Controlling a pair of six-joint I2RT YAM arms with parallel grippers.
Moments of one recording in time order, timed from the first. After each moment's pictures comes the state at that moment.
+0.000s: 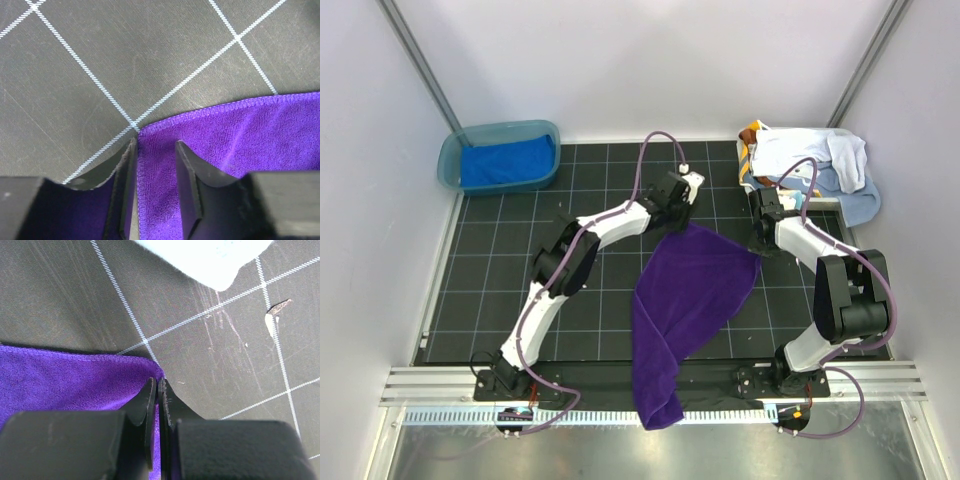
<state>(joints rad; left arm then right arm) -0.74 2.34 1.81 -0.24 0.03 -0.10 0.13 1.58 0.95 -0.52 0.34 0.49</state>
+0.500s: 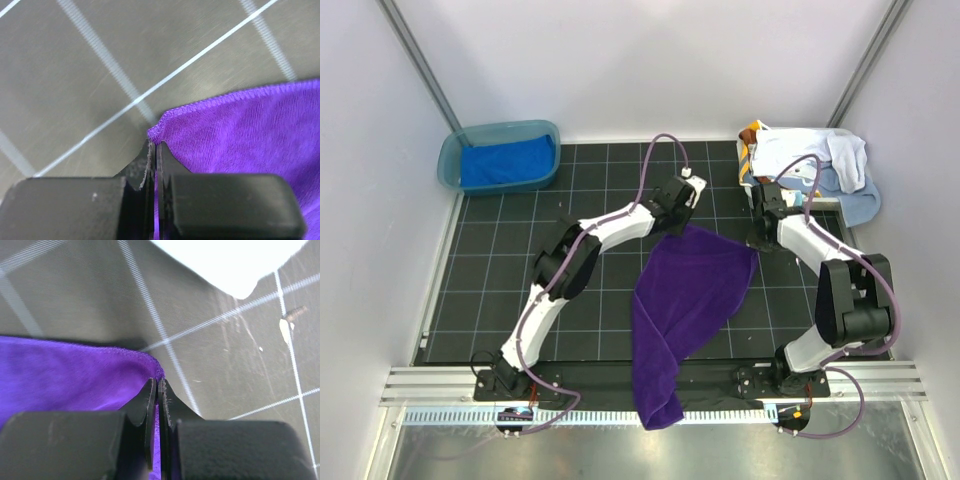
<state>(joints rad) -0.77 2.33 1.82 -0.30 -0.07 -0.10 0.13 1.56 0.97 -0.52 0.28 0.49</state>
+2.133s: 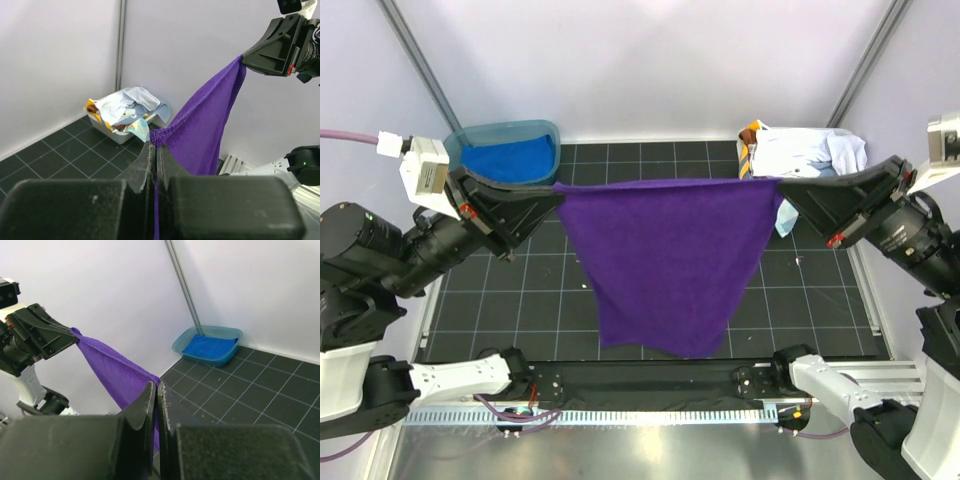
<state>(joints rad) -1.03 0.98 1.89 -0.69 -0.07 -0.17 0.25 0.96 1.99 -0.80 -0.53 0.52</state>
